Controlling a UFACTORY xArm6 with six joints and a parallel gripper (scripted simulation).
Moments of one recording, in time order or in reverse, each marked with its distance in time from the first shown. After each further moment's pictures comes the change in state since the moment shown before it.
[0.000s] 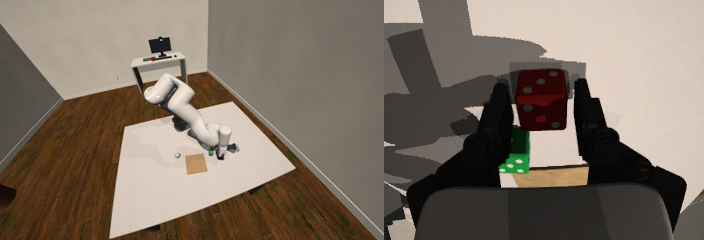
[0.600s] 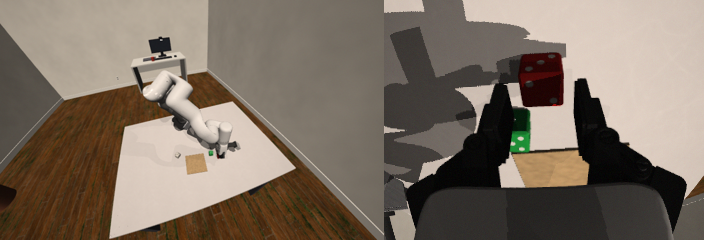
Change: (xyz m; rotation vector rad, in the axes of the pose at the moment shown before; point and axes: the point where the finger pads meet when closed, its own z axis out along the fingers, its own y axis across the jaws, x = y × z) arm 0.000 0.000 -0.023 -0.001 0.000 0.000
